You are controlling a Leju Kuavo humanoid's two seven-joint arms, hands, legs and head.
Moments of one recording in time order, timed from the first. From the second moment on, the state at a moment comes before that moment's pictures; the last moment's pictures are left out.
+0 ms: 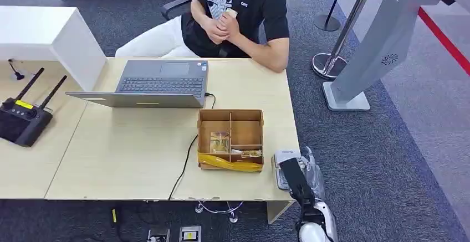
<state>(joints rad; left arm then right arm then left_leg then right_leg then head) -0.07 0.02 -0.15 -0.20 1.33 0.09 -0.35 -0.07 -0.09 0.49 -1.05 0.33 -0.52 0.01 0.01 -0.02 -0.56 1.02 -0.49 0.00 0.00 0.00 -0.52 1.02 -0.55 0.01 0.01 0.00</state>
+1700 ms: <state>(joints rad) -0.08 0.05 -0.20 -0.20 1.11 -0.06 -0.28 -0.44 -0.21 0.53 -1.42 0.73 -0.18 0.40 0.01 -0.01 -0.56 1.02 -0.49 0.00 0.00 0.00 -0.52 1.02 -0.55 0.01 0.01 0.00</state>
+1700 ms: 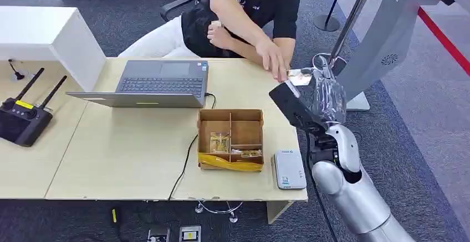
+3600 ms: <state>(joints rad) -0.07 0.07 -0.23 -0.20 1.11 -0.05 -0.31 -0.17 -0.08 0.58 -1.35 1.15 -0.04 0.36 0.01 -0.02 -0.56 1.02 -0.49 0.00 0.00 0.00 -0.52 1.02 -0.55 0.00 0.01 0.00</state>
